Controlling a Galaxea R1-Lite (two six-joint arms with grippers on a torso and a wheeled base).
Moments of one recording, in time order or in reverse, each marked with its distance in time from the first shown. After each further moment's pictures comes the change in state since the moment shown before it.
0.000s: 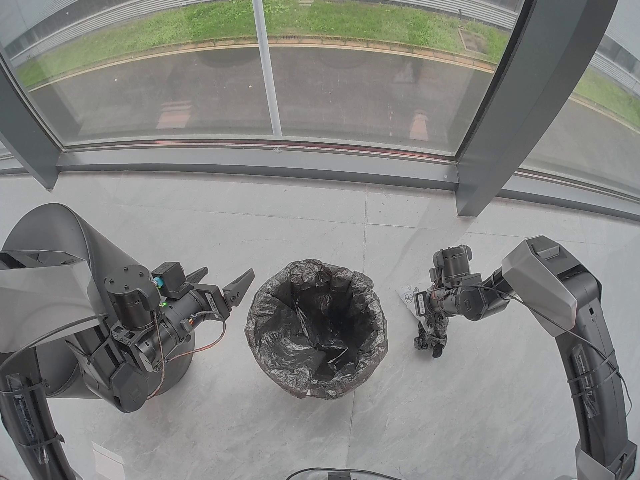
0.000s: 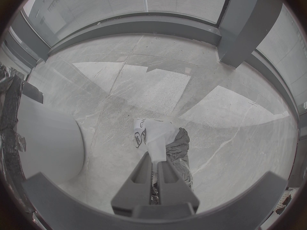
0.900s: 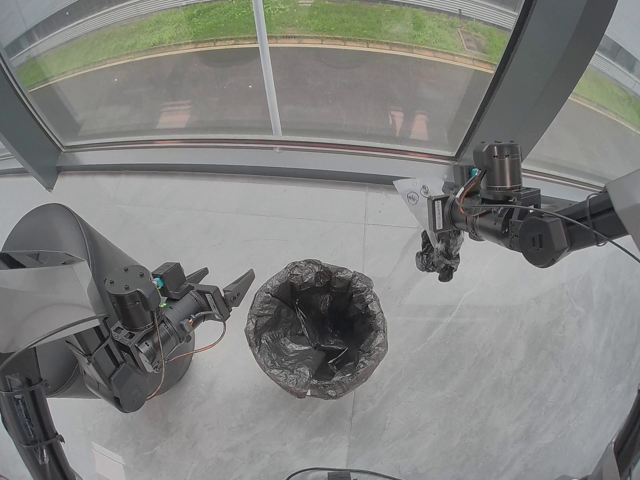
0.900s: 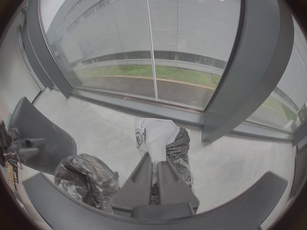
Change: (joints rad) left arm -0.001 0.000 0.002 0.000 0.000 -0.001; right arm 0.134 -0.653 0.308 -0.052 -0.085 -0.005
